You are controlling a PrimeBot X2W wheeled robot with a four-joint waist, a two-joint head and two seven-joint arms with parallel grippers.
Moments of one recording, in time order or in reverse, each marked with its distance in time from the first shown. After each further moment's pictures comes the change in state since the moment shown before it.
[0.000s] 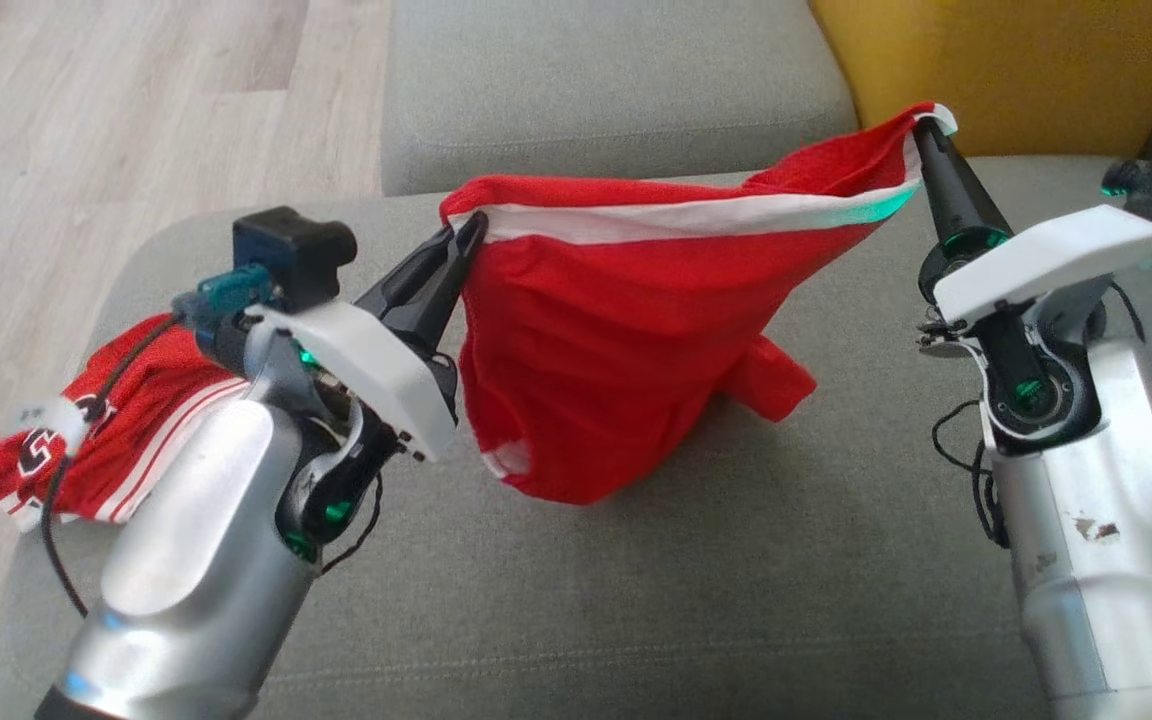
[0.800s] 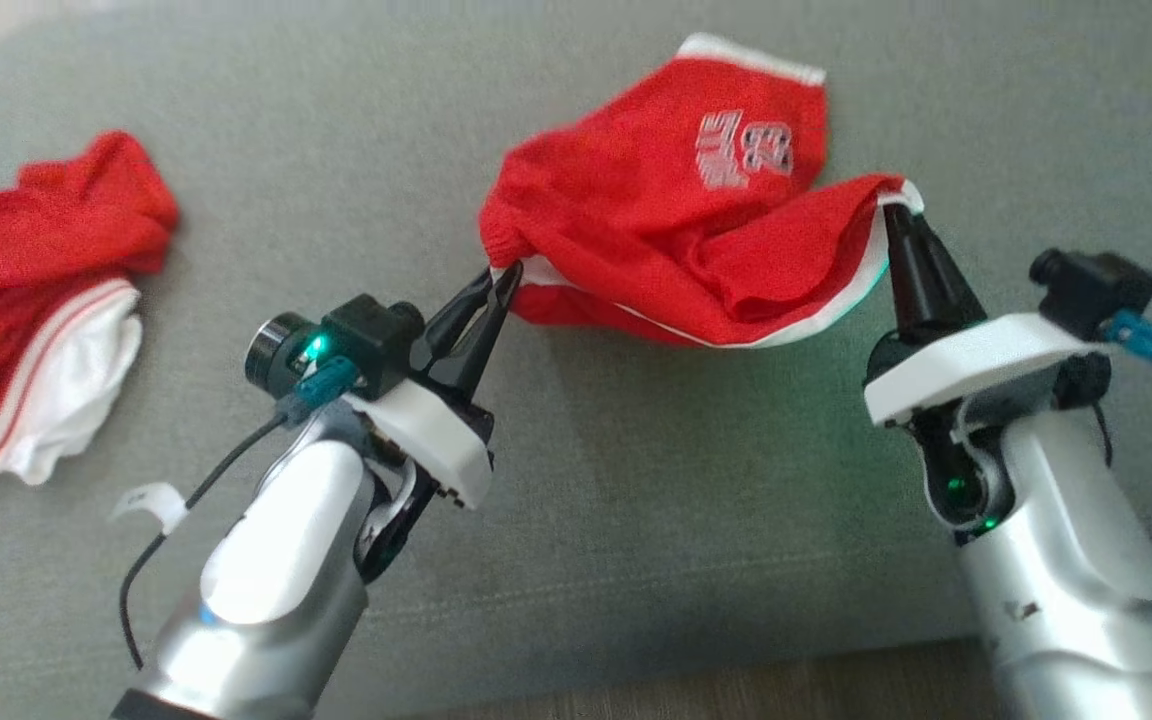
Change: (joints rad) left arm -0.010 -0.108 -0.031 0.282 0.302 -0.065 -0.322; right arm 0.107 -0.007 0.100 0.054 -0.383 0.000 -0.302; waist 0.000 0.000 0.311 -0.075
